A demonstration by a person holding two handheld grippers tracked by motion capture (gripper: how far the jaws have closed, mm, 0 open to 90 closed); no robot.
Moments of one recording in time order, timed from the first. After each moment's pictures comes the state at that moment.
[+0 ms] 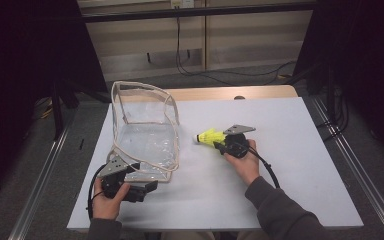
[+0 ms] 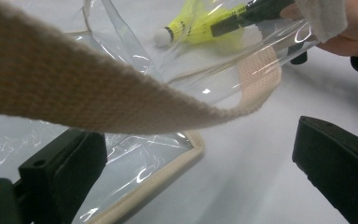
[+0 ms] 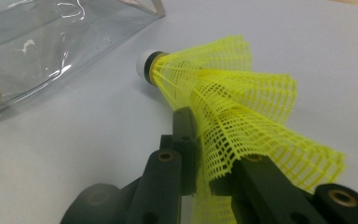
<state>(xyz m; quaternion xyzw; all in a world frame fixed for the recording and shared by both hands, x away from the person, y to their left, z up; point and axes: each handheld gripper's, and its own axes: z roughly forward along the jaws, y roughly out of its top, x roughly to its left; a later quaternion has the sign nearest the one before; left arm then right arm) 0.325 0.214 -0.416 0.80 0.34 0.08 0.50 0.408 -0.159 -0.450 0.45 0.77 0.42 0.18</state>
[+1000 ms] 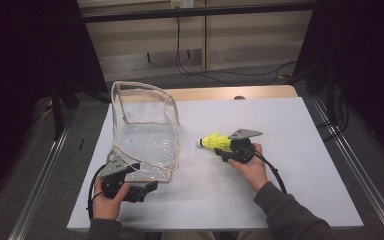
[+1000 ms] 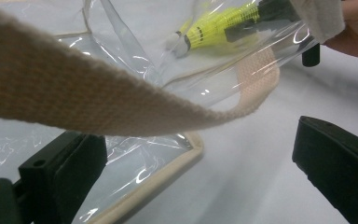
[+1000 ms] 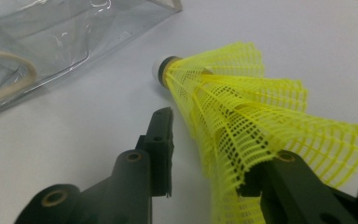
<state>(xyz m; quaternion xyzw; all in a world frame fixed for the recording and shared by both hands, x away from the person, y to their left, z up) 0.324 0.213 -0.415 0.80 0.33 0.09 0.50 0.392 -0.170 -0.450 0.43 0.77 0.43 0.17</state>
